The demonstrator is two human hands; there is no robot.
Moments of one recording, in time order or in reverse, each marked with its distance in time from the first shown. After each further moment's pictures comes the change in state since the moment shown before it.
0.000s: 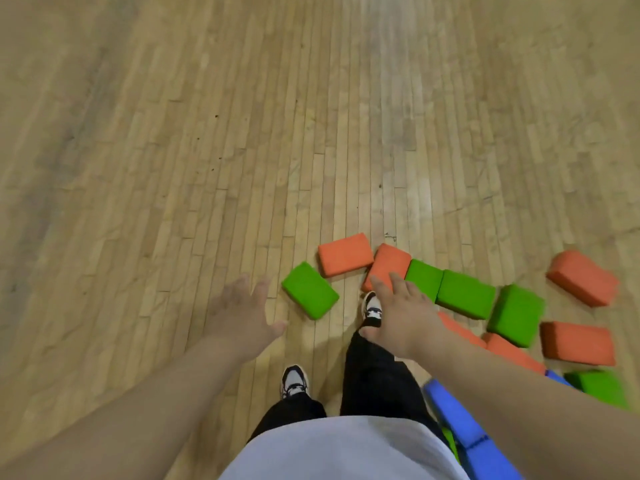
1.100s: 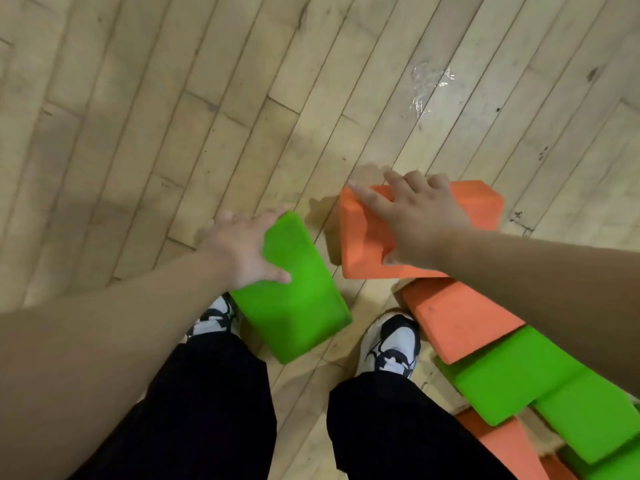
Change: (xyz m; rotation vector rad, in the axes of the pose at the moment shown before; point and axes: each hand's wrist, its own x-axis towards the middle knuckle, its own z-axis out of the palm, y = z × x) left_hand 0.554 -0.021 0.412 -0.272 -0.377 -0.125; right_hand 0.673 0.074 0.273 -0.756 -0.097 -0.632
